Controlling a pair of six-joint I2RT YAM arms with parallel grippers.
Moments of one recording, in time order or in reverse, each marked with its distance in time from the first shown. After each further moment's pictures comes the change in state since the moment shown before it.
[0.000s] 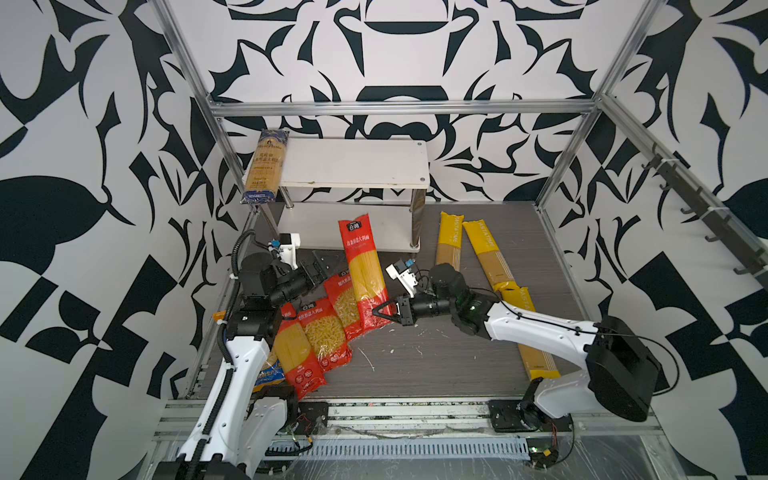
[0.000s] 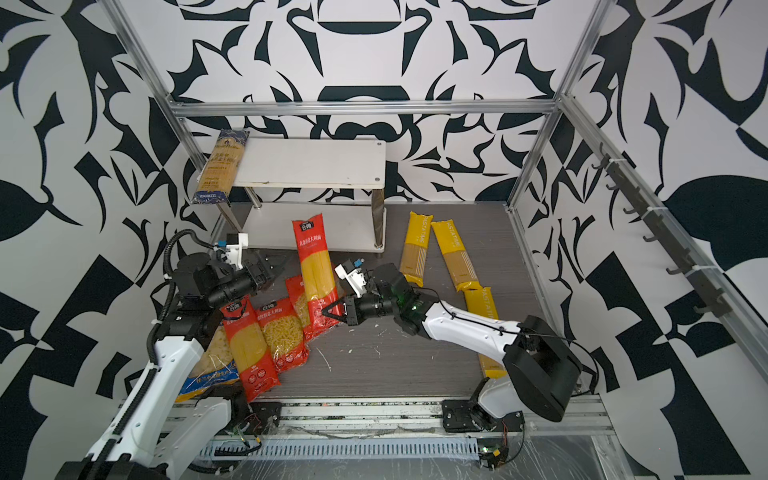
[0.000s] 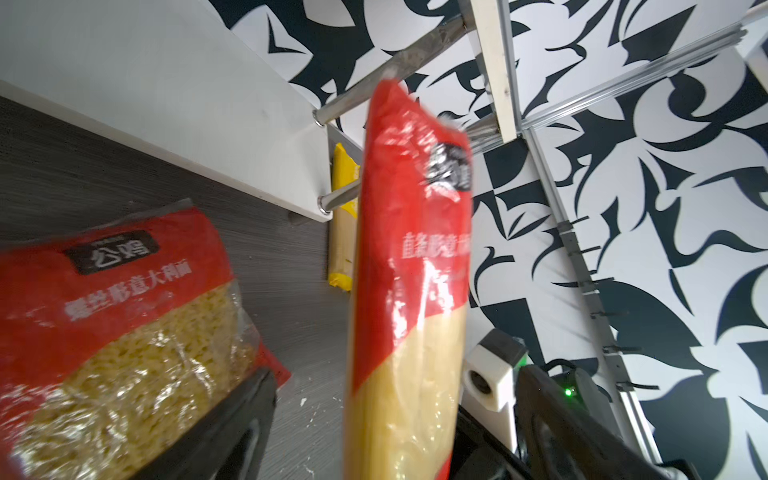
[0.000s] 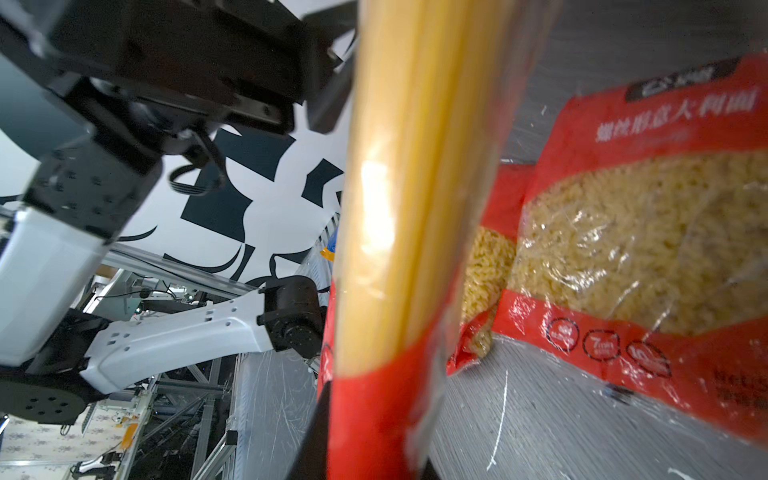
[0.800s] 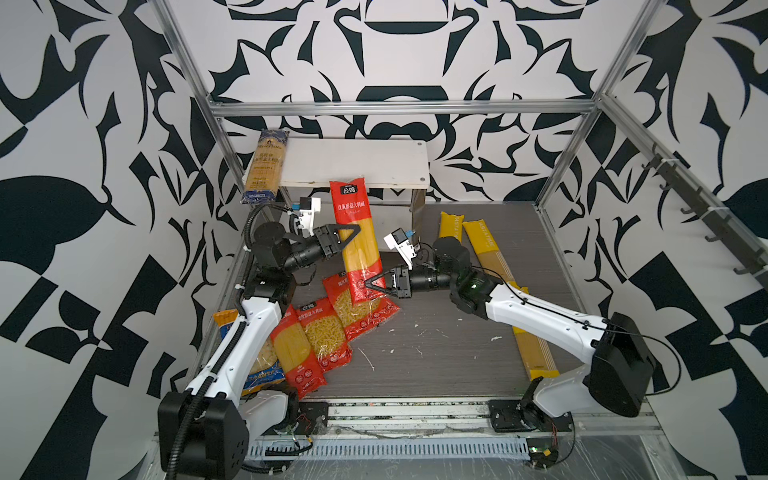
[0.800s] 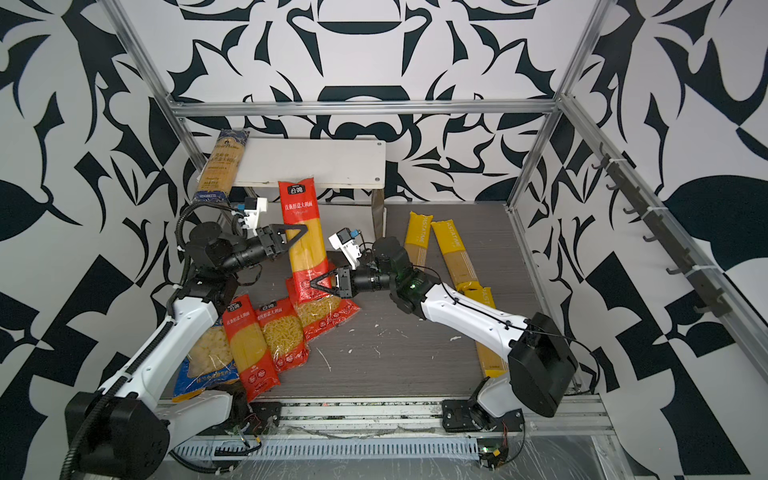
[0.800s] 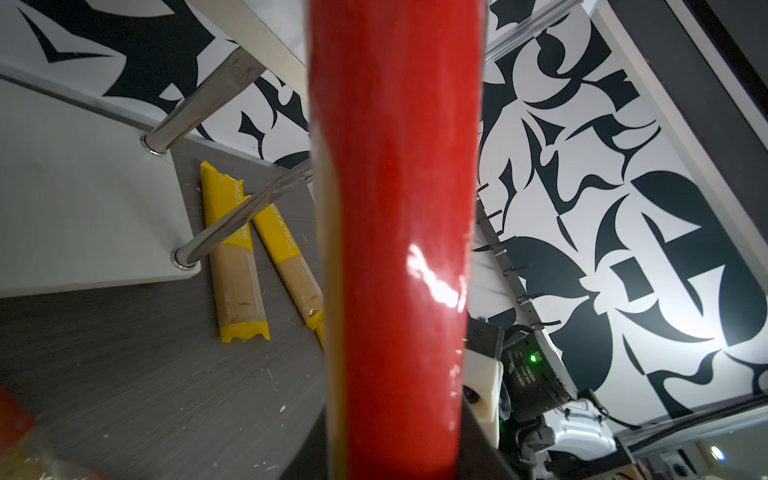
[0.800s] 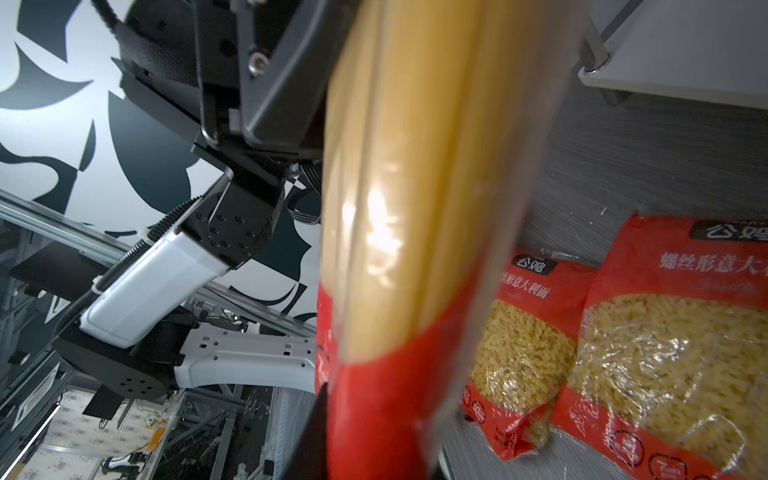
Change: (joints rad) left arm -0.094 0.275 0.208 0.362 0.124 -0.137; right arm -0.051 0.039 0.209 0.006 -0.079 0.089
